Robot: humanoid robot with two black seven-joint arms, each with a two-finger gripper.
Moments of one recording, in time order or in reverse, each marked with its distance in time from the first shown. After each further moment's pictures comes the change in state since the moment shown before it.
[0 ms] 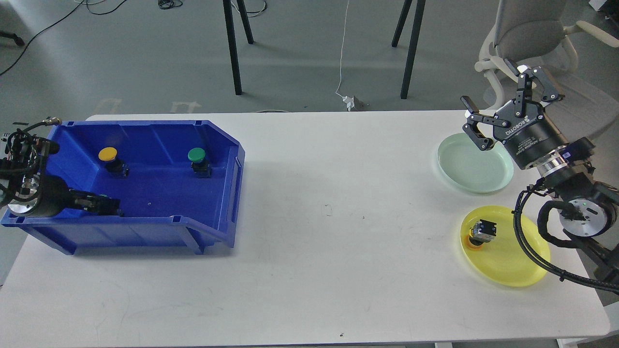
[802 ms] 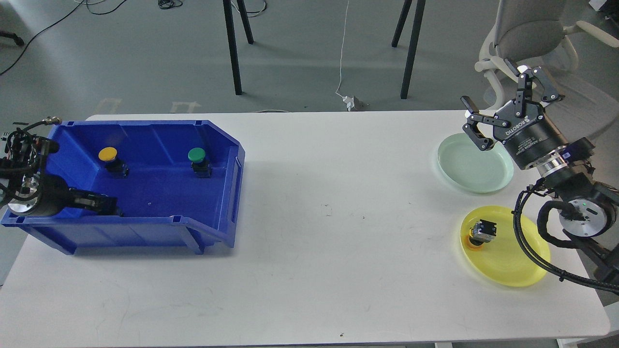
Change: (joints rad) left arm -0.002 0.000 -0.001 0.000 -0.002 0.000 0.000; right arm -0.002 0.001 0.002 0.000 0.000 0.000 0.000
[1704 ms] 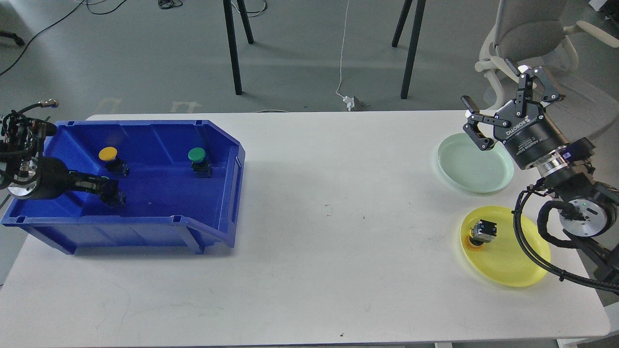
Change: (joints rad) left arm -0.087 0.002 -0.010 -0.002 -0.013 0.000 0.000; right arm 0.000 0.001 0.002 -0.002 0.000 0.000 0.000
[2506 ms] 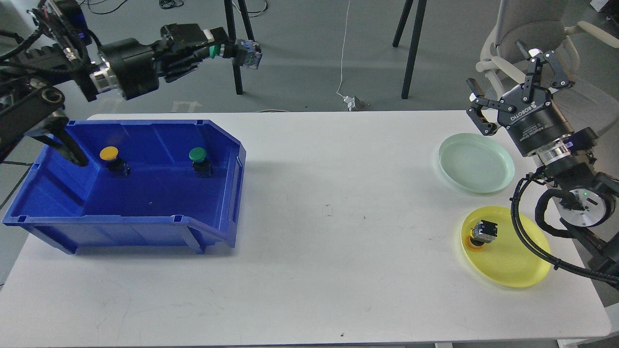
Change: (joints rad) left arm -0.135 -0.266 -0.223 -0.250 -0.918 0.000 0.000; right arm 0.015 0.024 0.063 0.000 -0.001 0.000 0.000
